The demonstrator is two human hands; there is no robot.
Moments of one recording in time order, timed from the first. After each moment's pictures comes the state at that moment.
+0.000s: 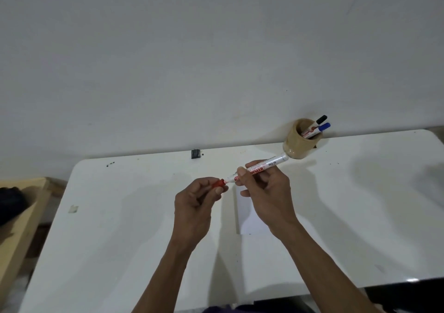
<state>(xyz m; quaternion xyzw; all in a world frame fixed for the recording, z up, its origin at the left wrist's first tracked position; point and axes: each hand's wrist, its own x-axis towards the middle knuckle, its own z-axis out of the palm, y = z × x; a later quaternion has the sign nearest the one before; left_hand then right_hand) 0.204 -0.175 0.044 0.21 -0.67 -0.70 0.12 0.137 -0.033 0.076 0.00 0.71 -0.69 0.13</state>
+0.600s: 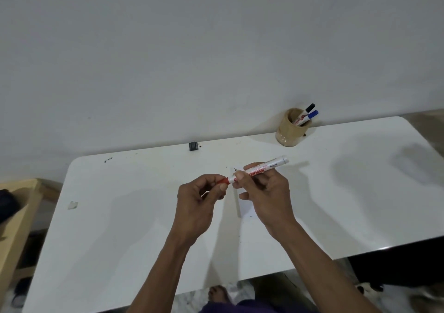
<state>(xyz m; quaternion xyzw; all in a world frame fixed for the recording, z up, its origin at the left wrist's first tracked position) 0.232 -0.184 0.058 0.16 -0.71 -0.68 0.07 0.189 -0.035 0.080 0.02 0.69 -0.71 0.12</state>
